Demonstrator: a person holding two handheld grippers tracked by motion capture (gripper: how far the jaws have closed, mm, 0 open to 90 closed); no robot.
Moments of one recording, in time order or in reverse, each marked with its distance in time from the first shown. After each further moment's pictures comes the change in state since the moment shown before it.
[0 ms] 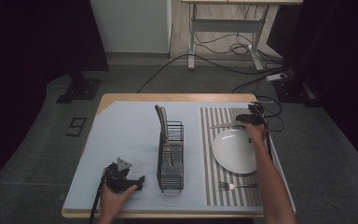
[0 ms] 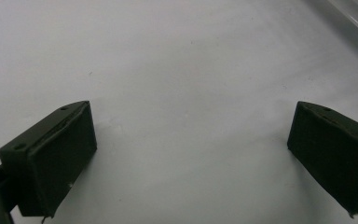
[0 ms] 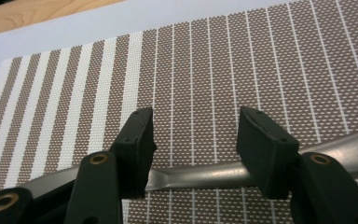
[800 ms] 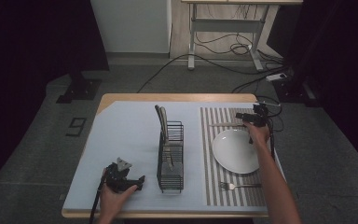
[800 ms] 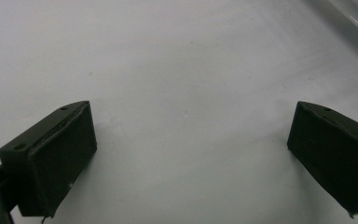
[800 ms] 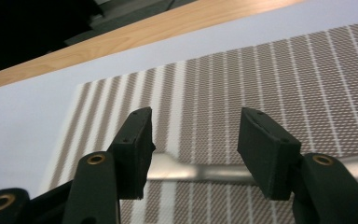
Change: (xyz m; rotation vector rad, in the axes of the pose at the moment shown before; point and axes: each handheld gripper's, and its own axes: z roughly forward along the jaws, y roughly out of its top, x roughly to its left) left arm 0.000 0.000 0.000 0.000 0.000 0.000; right arm 0.001 -0.008 -0.028 -0.129 0.154 0.028
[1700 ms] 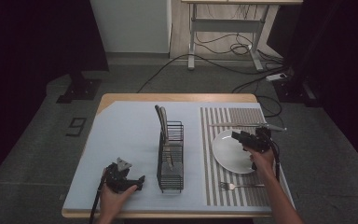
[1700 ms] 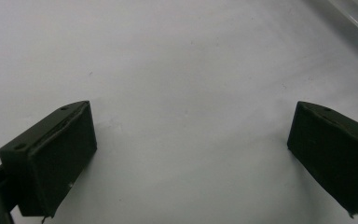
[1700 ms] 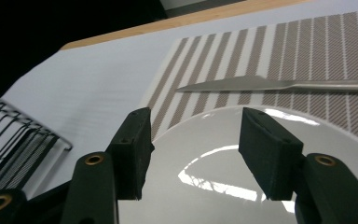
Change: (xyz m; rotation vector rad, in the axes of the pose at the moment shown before) left arm 0.000 0.000 0.000 0.000 0.000 -0.002; right arm 0.029 -0.078 -0.081 -0.078 0.230 -0.165
